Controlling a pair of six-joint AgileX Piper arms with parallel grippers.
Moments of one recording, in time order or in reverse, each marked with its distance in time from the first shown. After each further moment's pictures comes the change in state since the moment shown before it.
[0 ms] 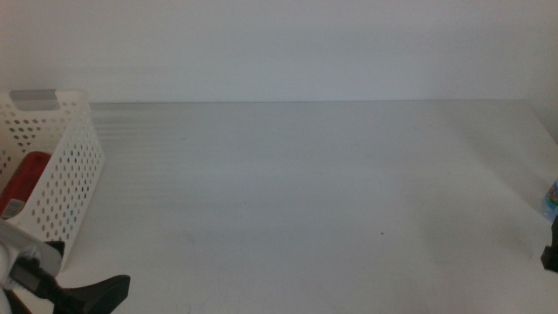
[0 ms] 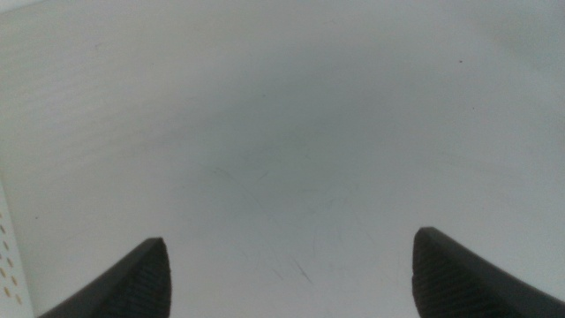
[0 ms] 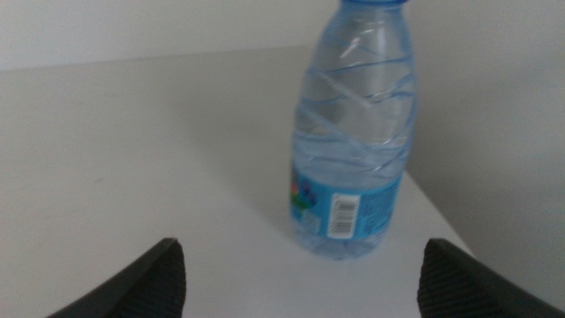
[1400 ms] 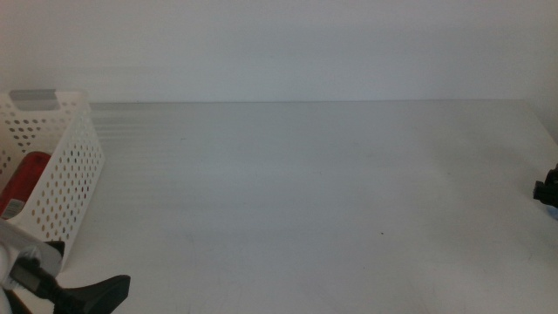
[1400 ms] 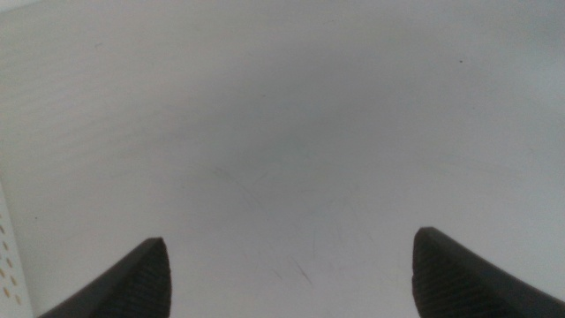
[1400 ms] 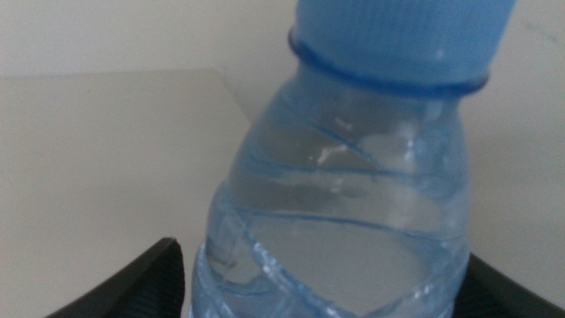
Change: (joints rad) left arm 0.000 0.000 0.000 0.000 0.000 0.000; right arm -0.179 0.462 -0.486 0.031 -0.002 -0.143
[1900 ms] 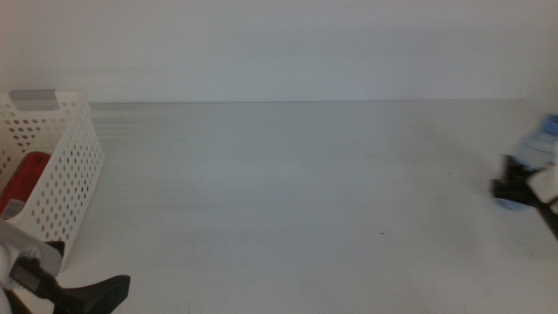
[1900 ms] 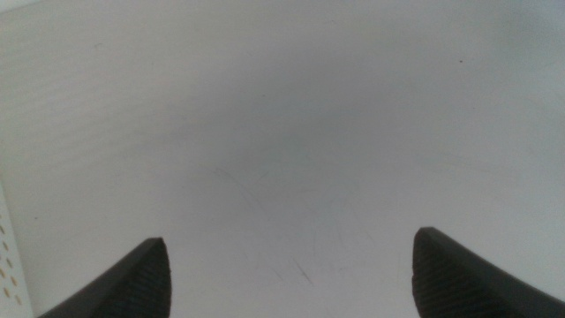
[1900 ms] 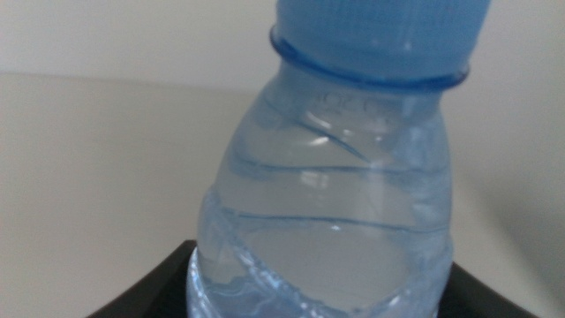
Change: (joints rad) left arm 0.000 0.000 0.000 0.000 0.000 0.000; right arm 0.054 -0.051 -0.006 -0.257 0.071 0.069
